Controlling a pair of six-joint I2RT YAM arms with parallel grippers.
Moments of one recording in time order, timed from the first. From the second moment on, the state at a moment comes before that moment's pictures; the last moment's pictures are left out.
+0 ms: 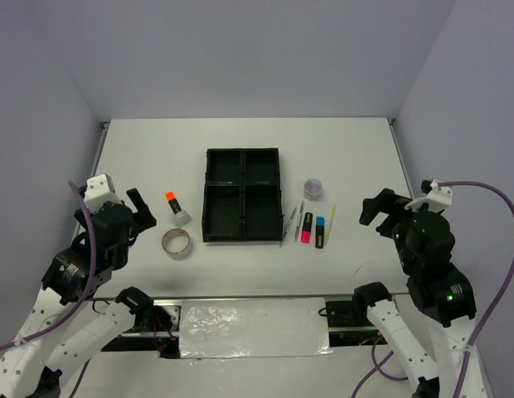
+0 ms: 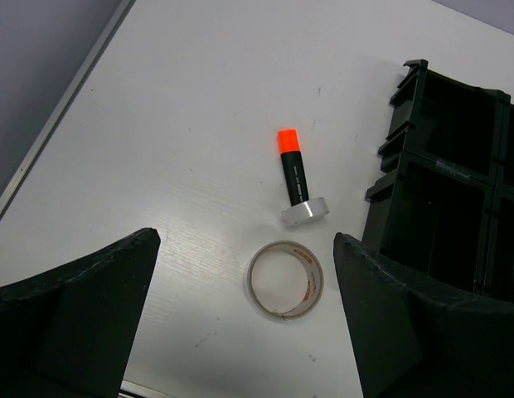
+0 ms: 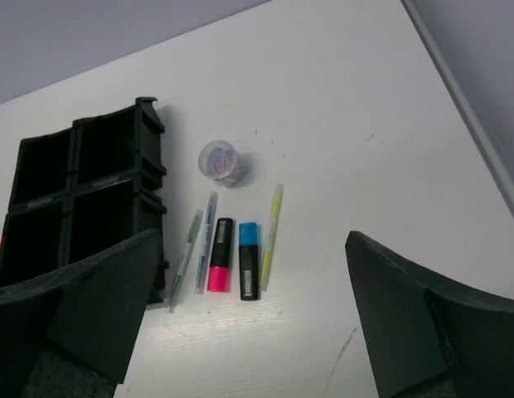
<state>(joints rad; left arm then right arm) -0.53 0.58 0.95 -0.93 -0.74 -0.58 0.24 0.44 1.02 -0.86 0.34 0.38</state>
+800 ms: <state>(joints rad) -0.53 0.71 0.94 -0.90 -0.68 -0.55 0.25 1.59 1.15 -0.49 0.18 0.36</state>
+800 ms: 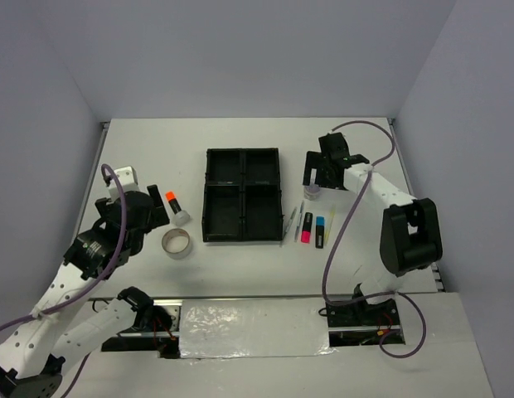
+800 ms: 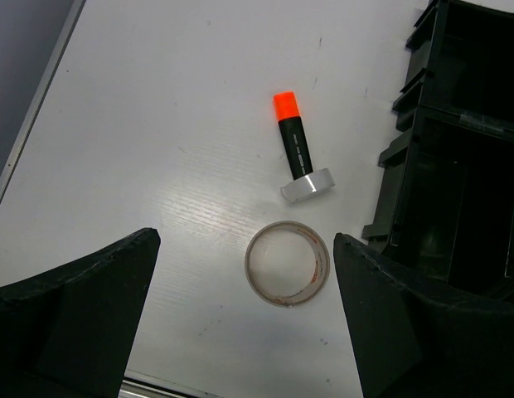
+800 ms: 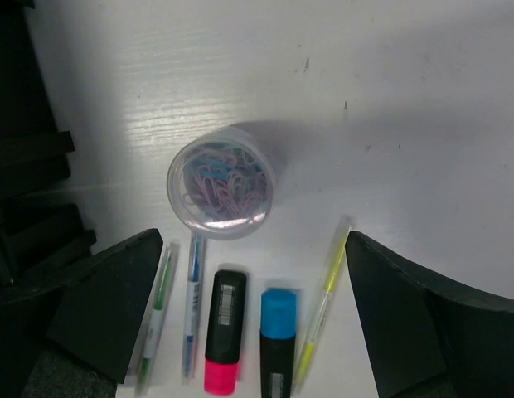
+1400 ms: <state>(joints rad) -0.52 0.79 0.94 -0.87 -0.61 -0.50 0.28 1.87 1.26 -0.45 0.18 0.31</state>
